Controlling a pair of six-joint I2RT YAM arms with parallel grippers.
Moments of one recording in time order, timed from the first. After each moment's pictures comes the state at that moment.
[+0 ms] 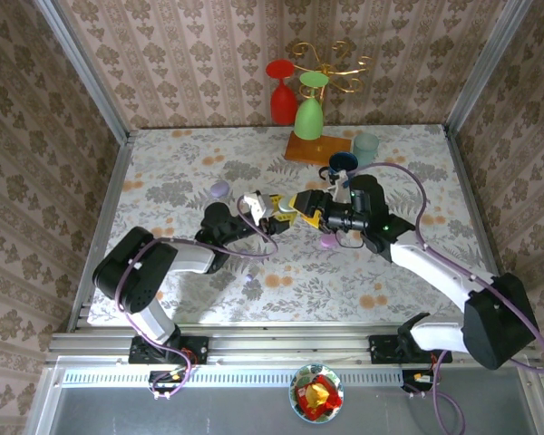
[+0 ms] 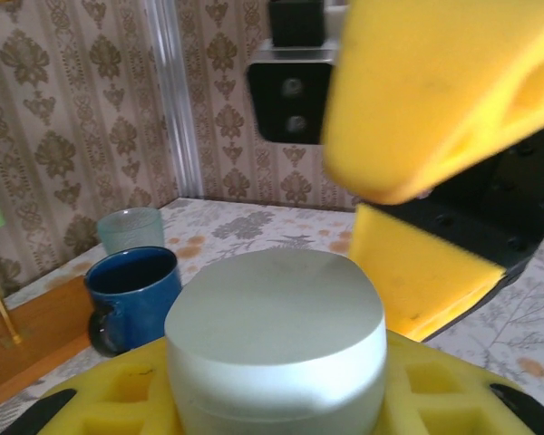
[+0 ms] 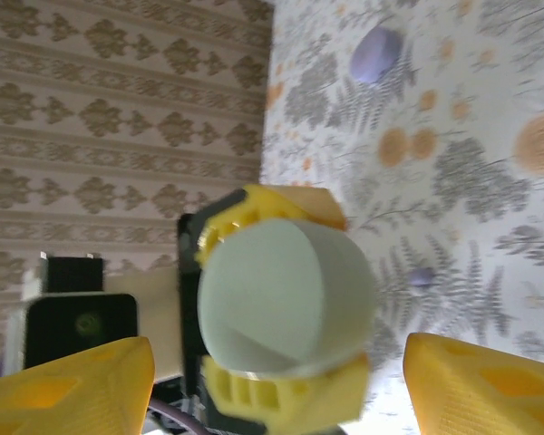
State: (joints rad) left arm -0.65 1.66 0.59 1.18 0.65 0.00; right arm 0.47 1.28 0.81 0.11 -0.57 1.08
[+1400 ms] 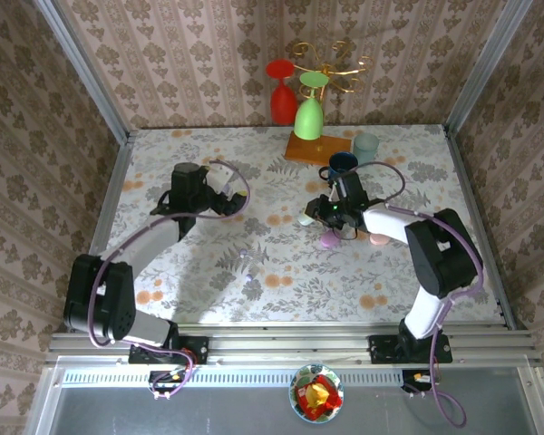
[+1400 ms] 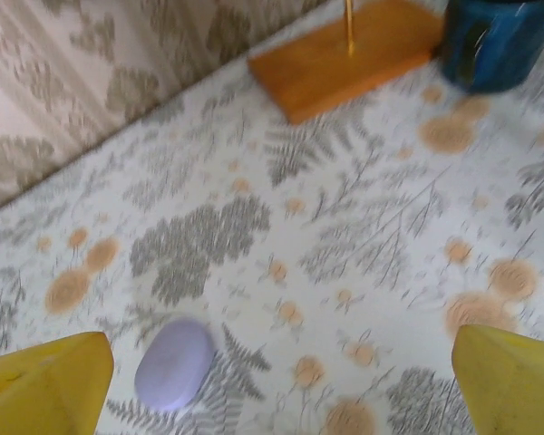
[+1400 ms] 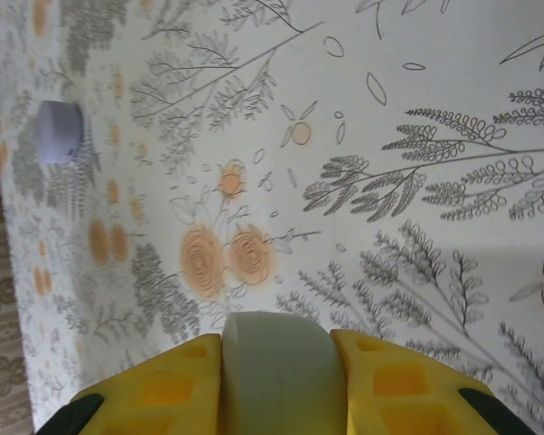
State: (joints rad) left arm -0.33 1.45 0.89 0.01 0.25 0.37; right arm 0.35 1.77 0.97 -0.03 -0.37 0.79
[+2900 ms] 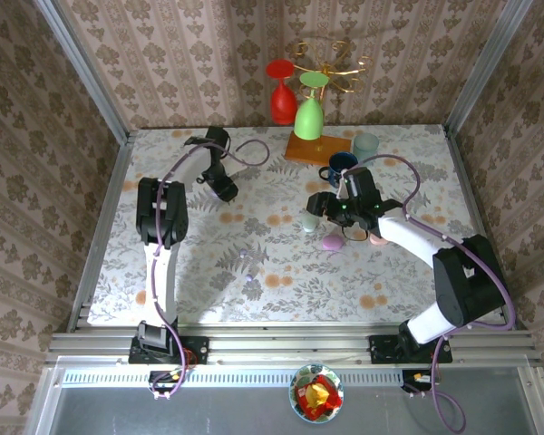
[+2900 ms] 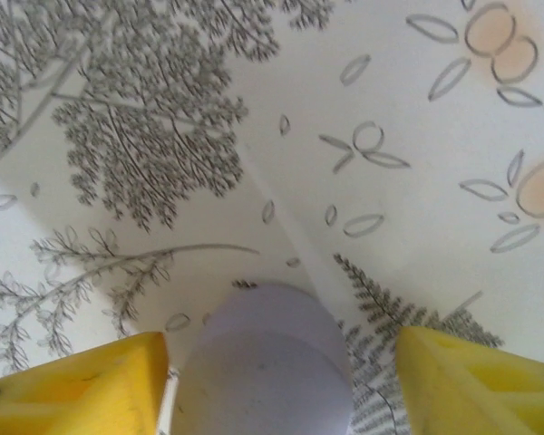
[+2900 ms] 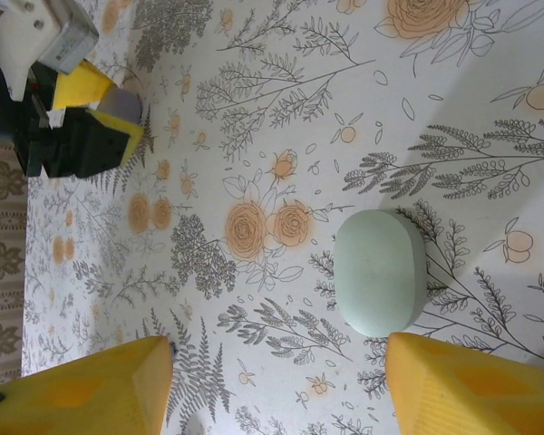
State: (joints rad) left arm -0.28 2.34 1.97 -0.95 0.02 0.68; right arm 0.35 1.53 0.92 -0.17 -0.34 0.68
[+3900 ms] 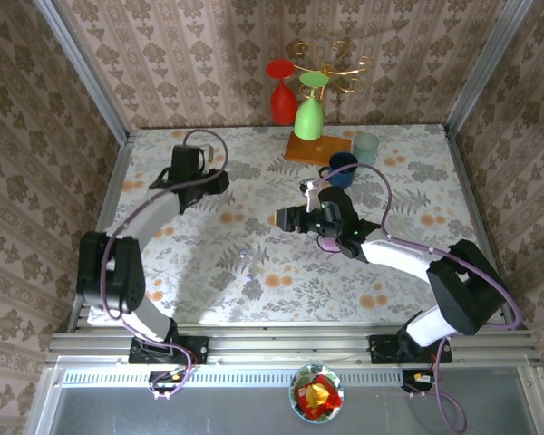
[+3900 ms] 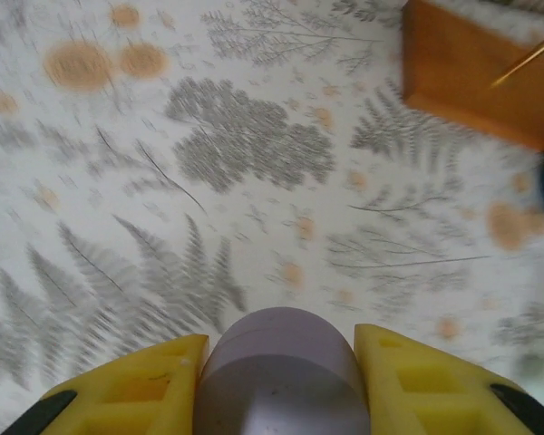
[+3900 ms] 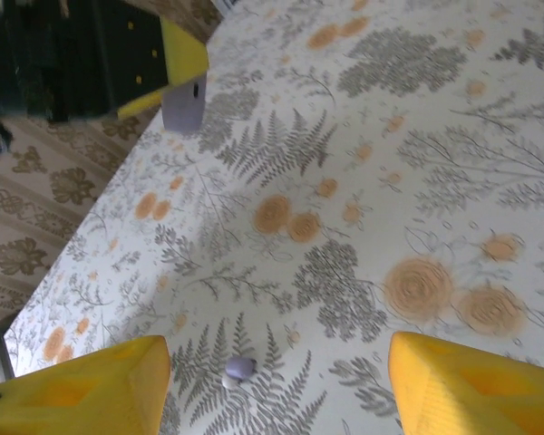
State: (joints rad) left arm -0.28 1.55 1.05 -0.20 0.19 -0.38; right arm 0.61 1.51 0.79 0.32 -0.23 0.49
